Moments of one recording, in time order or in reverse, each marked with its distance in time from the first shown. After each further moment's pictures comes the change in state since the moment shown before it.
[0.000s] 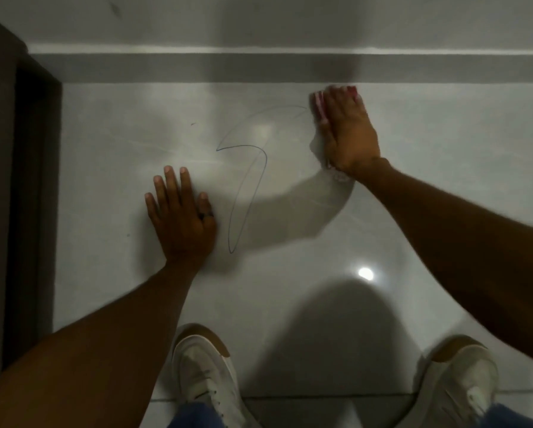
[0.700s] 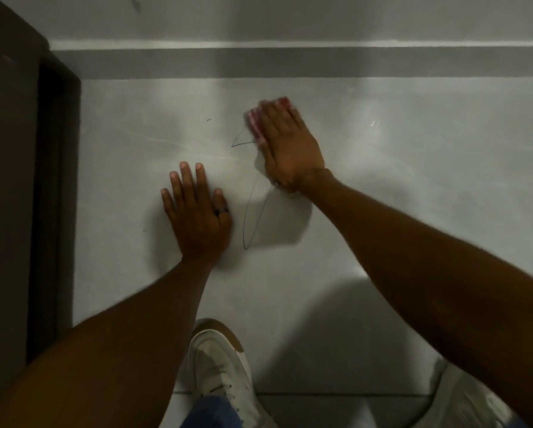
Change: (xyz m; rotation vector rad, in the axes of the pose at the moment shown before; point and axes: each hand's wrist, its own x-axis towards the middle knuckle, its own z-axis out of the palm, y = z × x) left_hand 0.000 0.003 -0.004 0.009 -0.001 0.007; right_hand -0.007 -0.113 0.040 -0.006 -0.049 -0.191
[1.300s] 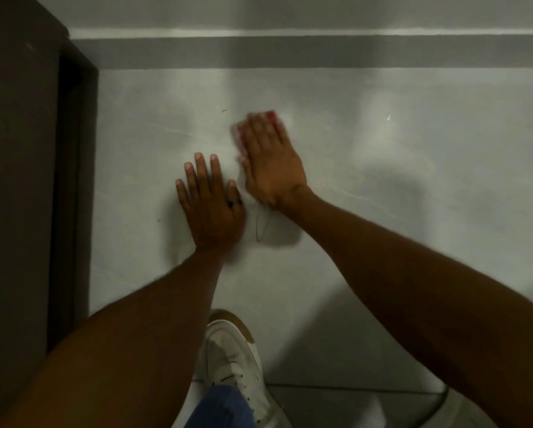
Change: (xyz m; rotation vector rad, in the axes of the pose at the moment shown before) left_hand 0.000 -0.004 0.005 0.028 0.034 0.009; right_hand -0.017 -0.062 0.015 -0.022 -0.085 -0.067
